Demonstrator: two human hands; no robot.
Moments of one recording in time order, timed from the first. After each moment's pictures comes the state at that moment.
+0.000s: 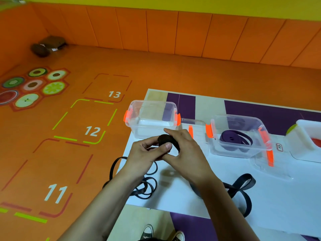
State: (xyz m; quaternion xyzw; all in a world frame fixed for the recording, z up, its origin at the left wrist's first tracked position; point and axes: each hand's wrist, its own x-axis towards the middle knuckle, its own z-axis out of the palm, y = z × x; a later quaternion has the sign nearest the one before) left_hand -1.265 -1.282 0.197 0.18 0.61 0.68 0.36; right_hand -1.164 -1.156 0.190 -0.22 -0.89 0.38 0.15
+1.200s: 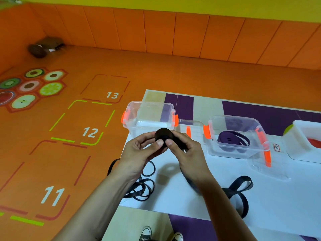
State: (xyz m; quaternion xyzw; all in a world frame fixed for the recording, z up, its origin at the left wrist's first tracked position) left_hand -1.273 -1.279 0.199 0.11 0.51 0.76 0.39; right_hand -1.160 -1.158 0.196 -0.20 -0.70 0.65 0.23
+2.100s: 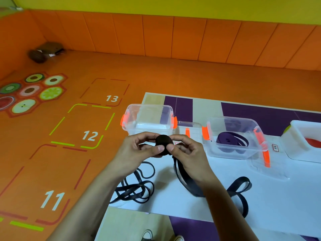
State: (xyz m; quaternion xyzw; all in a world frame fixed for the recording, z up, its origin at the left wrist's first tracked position) left_hand -1.286 -1.289 0.221 0.27 0.64 0.62 0.35; right_hand -1.151 -1.152 0.201 -0.21 -0.63 0.71 0.22
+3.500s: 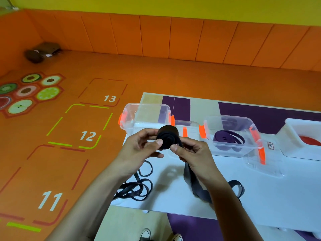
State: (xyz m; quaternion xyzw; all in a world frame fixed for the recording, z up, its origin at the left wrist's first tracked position) left_hand -1.266 -1.285 0.226 0.26 0.59 0.66 0.38; right_hand -1.127 -1.145 0.202 -0.21 -0.64 0.71 0.22
